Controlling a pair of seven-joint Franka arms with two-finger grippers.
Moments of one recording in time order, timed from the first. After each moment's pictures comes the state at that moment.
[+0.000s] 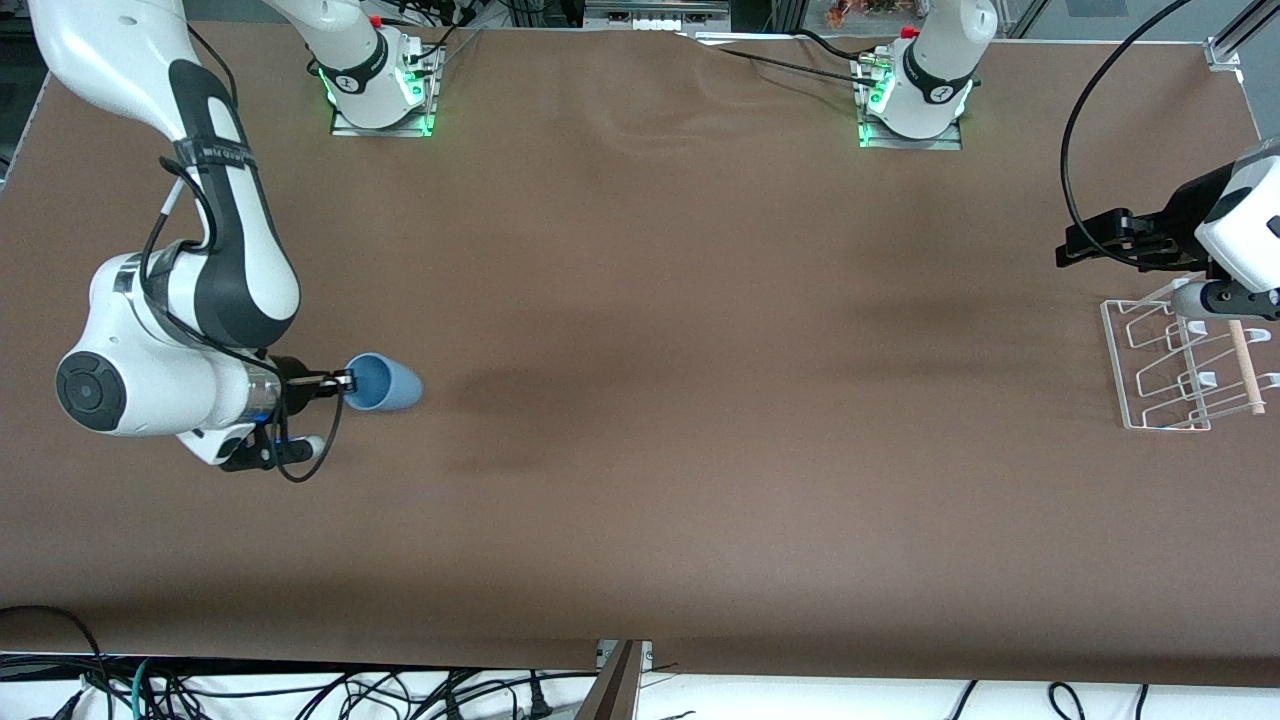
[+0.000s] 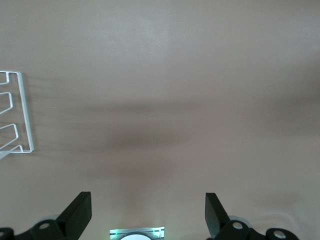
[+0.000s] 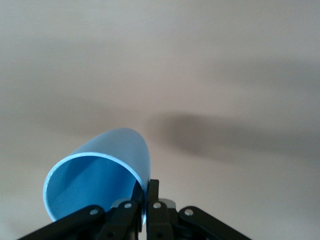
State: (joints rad) left arm -0.03 0.18 0.03 -1.37 -0.13 1.36 -0.02; right arm 0.16 0.59 -0.04 -1.38 0.28 1.66 0.01
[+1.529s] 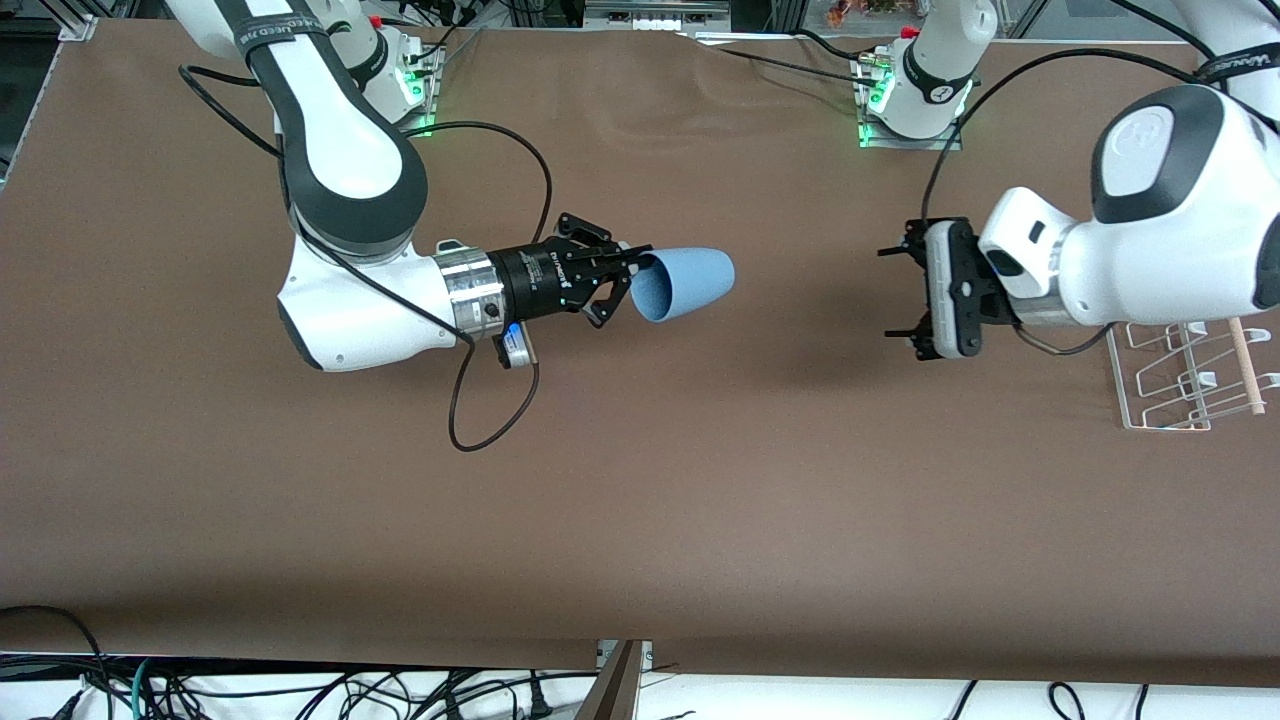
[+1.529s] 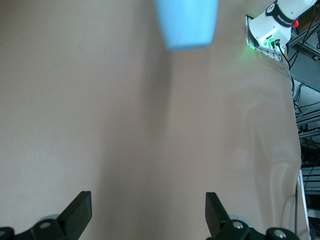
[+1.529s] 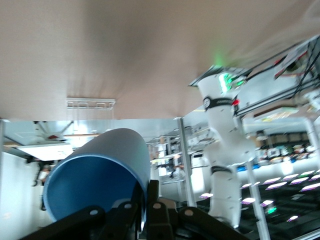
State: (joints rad) left arm -0.04 0.30 -0.18 -1.51 -0.49 1.60 1.20; right arm 0.33 0.58 0.18 -1.31 1.14 1.77 1.46
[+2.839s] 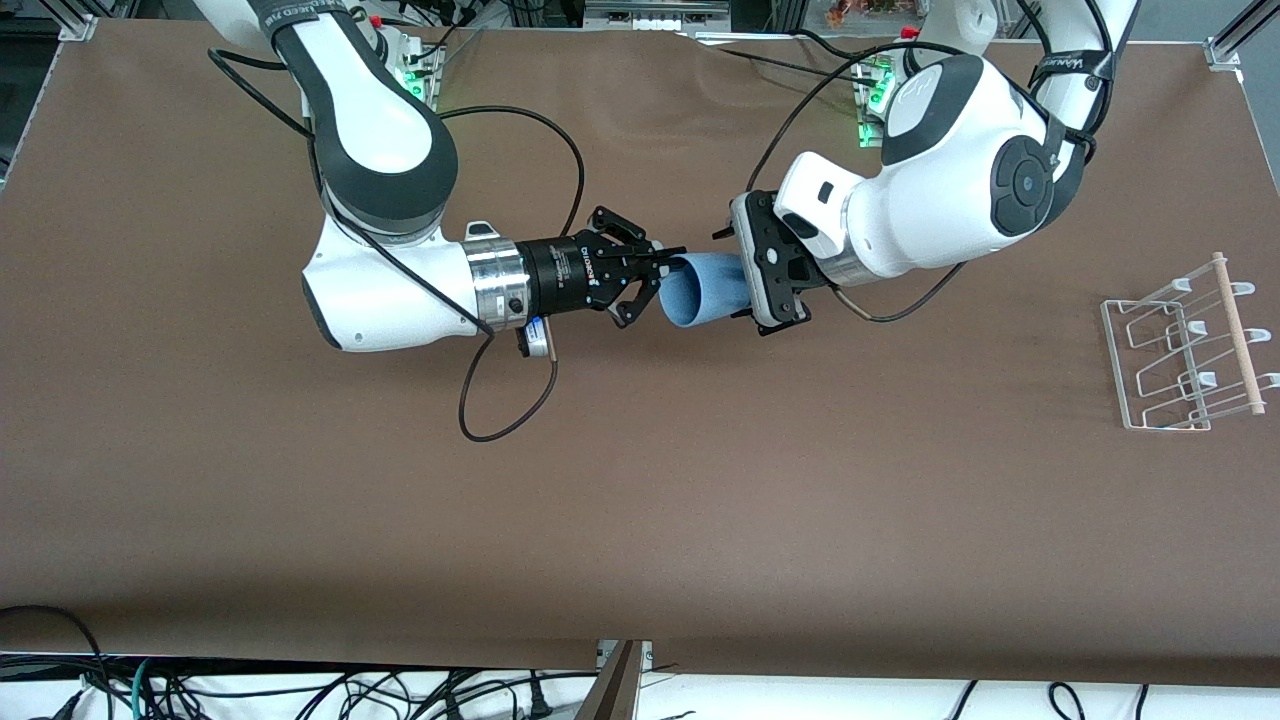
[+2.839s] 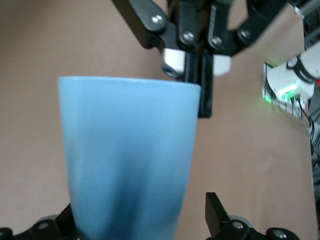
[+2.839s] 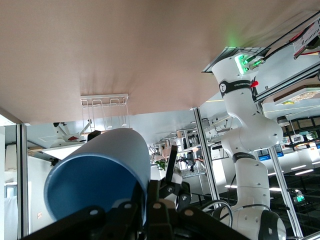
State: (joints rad) left arm -0.19 0.31 -0.31 -1.55 -0.51 1.89 0.82; right arm 0.37 0.58 0.19 -1.29 1.16 1.86 1.55
